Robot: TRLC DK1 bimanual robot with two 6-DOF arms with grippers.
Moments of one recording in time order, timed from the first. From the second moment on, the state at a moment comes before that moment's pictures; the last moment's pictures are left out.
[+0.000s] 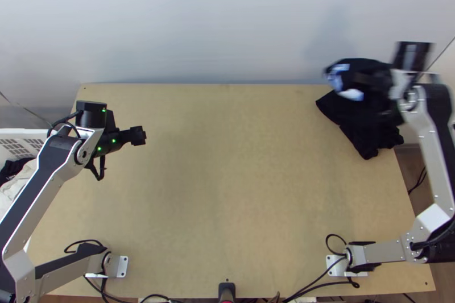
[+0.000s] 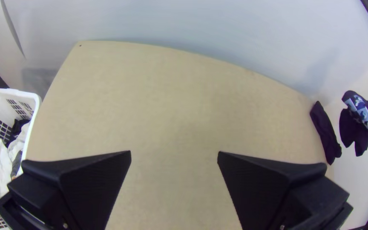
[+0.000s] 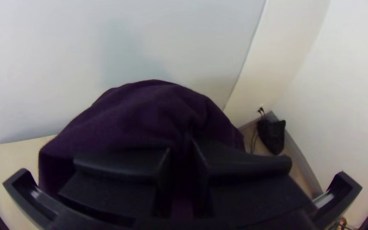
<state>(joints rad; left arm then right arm) -0.15 1.24 1.16 -0.76 -0.03 -0.33 0.01 1.53 1.73 -0.83 0.36 0.15</state>
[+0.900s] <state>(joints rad) 0.03 1.21 1.11 -0.76 0.02 -0.23 -0.19 2.02 1.84 -0.74 0.31 0.07</state>
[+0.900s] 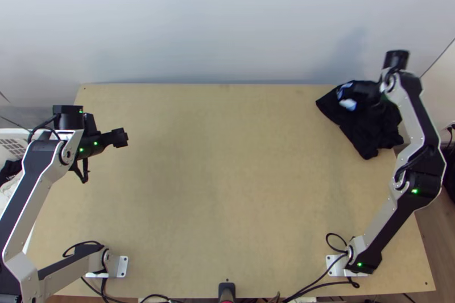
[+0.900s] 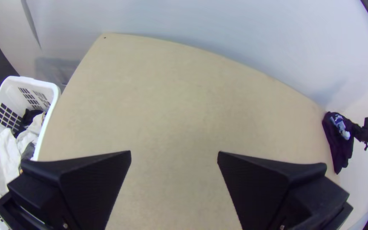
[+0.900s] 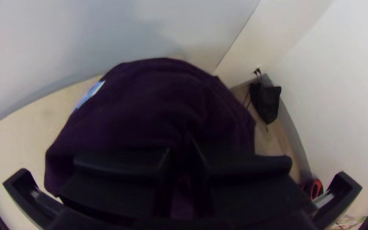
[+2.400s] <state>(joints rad) 0.16 0.69 0.89 -0.61 -0.05 -0.12 0.35 0.99 0.98 -0.28 0.29 0.09</state>
